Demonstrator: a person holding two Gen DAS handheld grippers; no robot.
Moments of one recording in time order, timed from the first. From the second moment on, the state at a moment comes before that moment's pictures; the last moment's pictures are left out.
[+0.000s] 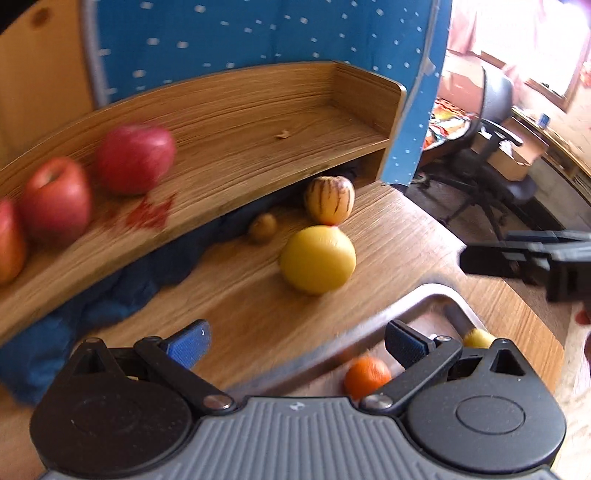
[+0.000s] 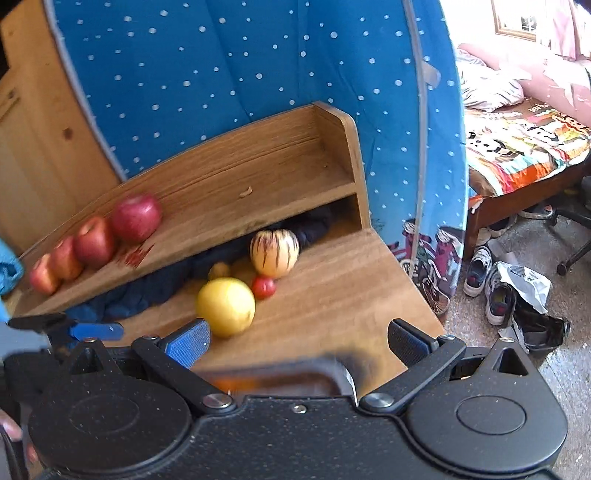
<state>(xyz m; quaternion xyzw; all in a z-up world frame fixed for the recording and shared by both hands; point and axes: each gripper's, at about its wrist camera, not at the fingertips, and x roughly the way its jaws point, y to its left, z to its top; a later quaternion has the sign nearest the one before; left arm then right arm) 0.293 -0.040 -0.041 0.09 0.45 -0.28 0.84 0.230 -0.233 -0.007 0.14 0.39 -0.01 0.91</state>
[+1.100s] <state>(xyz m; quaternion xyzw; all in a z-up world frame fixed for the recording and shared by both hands) 0.363 -0.081 -0.077 0.09 0.45 -0.35 0.82 0.389 -0.212 -0.062 0.12 0.46 0.04 0.88</state>
